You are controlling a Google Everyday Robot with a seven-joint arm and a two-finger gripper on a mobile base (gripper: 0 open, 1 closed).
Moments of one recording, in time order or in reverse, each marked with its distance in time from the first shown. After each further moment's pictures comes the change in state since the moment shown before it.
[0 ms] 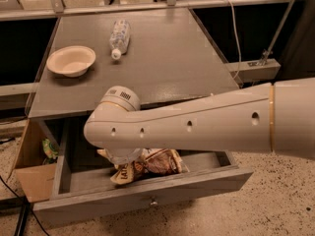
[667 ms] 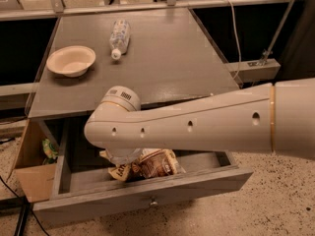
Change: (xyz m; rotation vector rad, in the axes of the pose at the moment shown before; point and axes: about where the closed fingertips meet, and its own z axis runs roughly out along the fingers) arm 0.000 0.000 0.000 0.000 0.000 0.000
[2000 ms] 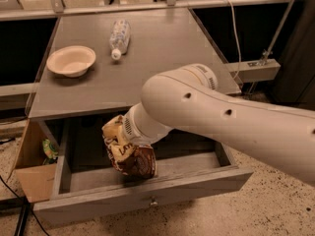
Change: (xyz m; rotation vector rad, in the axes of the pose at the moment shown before) arm 0.012 0.012 -0.121 0.396 0.265 0.037
